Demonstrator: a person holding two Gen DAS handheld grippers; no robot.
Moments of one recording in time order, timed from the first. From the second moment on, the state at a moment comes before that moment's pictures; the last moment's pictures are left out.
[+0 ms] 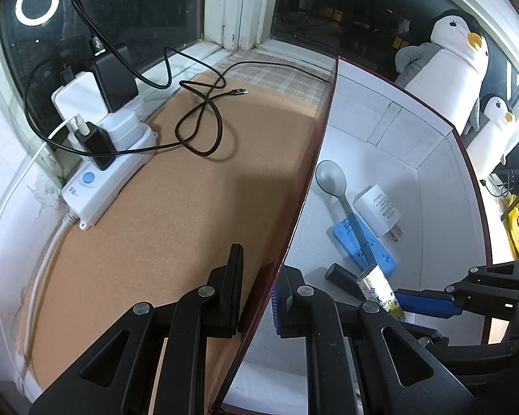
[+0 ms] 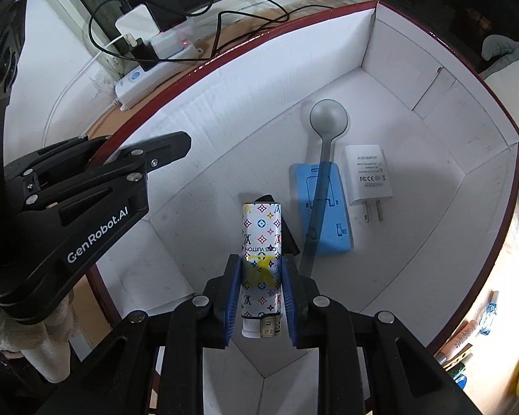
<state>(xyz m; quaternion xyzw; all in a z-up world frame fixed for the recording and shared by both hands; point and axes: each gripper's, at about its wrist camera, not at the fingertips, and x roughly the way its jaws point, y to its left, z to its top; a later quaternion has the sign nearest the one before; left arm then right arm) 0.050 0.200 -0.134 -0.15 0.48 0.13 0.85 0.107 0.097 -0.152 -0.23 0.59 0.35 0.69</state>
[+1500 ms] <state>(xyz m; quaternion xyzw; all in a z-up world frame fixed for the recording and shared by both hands) 0.037 0.193 -0.118 -0.13 0.49 0.15 0.85 0.128 -0.212 -0.132 -0.04 0.59 0.14 0.80</state>
